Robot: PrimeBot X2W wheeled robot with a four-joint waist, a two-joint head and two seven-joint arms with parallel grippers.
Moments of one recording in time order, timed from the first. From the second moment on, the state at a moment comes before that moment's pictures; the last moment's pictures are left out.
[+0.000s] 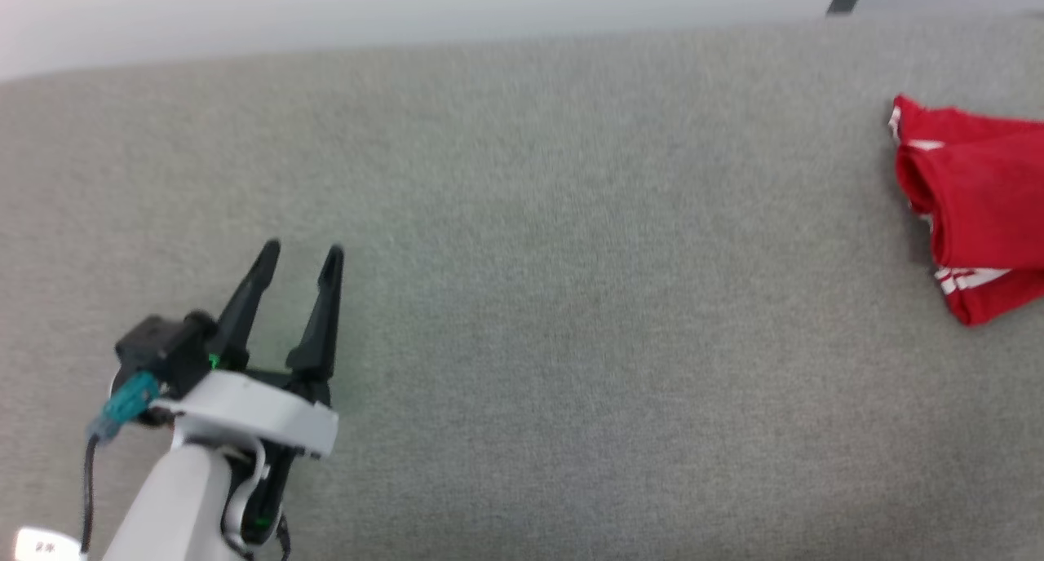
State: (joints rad) left arm -0.35 0.33 -0.21 0.25 -0.53 -0.13 -0.26; right arm -1.05 -0.67 0.51 1.03 0.50 0.13 -0.17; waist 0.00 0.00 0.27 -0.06
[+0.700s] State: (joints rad) left arm -0.04 0.32 -0.01 0.21 -0.50 -0.13 -0.26; right arm -0.44 -0.55 0.24 0.65 0.46 0.13 -0.26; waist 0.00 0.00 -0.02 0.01
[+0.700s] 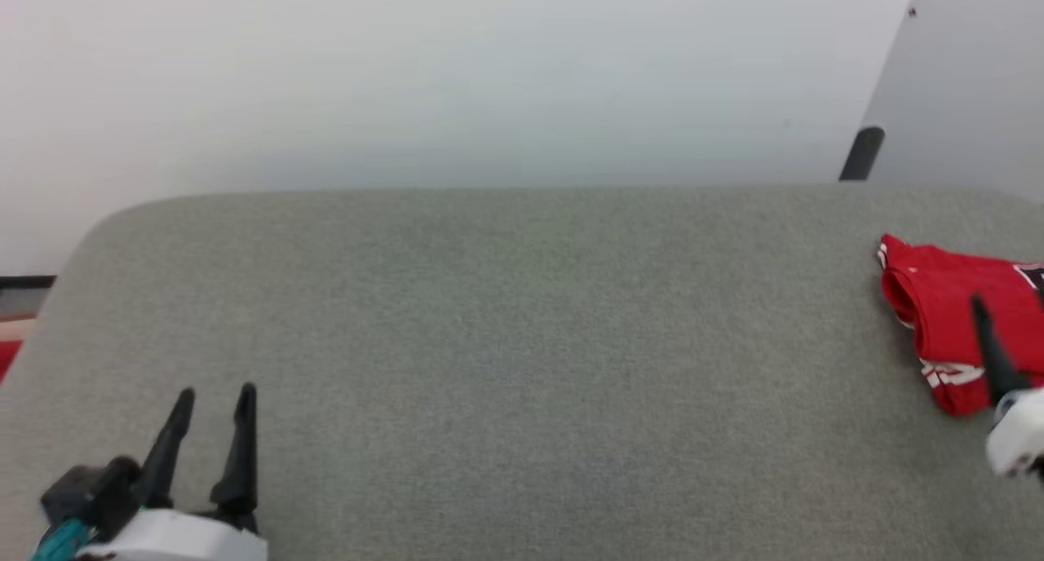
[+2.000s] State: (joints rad) left arm 0.07 0.31 0.04 0.20 -0.47 -0.13 -0.26; right arm 0.09 -0.24 -0.08 0.06 0.24 0.13 -0.09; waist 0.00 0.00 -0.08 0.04
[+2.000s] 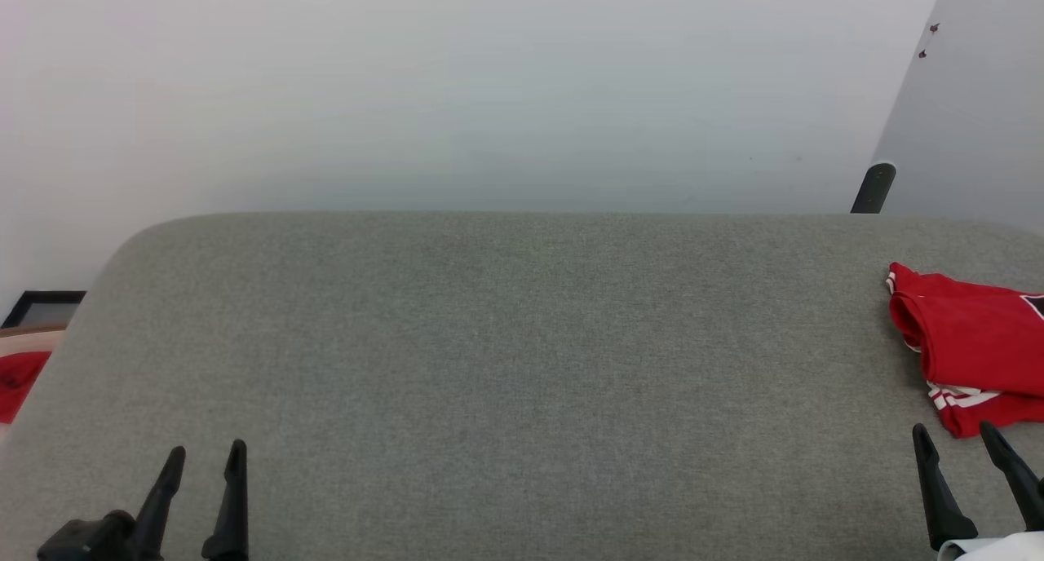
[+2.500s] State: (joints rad) left arm 0.08 0.31 0.01 0.20 -0.48 -0.13 -0.26; right arm 0.10 -0.23 -0.08 0.06 0.24 0.13 -0.08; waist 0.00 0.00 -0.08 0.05
